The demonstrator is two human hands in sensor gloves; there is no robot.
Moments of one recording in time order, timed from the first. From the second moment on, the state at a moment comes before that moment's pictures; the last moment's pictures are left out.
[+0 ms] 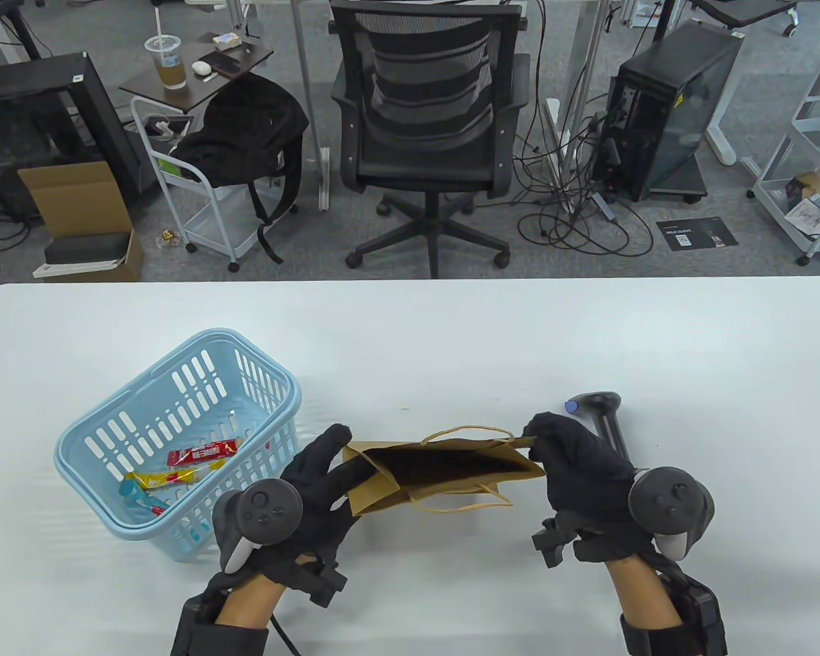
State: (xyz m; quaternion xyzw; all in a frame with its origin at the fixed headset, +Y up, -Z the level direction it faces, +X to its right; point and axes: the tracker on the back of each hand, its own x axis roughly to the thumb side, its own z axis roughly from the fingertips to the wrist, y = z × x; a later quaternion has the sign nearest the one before) left_hand -0.191 -0.709 -0.312 0.08 -0.18 0.36 0.91; right_hand 0.207 -0.656 -0.303 0.13 -0.24 0.83 0.49
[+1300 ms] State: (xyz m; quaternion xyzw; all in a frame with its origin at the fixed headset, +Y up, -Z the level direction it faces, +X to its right) left_hand -0.197 -0.714 -0.319 0.04 -0.14 0.36 0.92; right_hand 0.224 -0.642 -0.296 0.11 -0.26 0.78 0.56
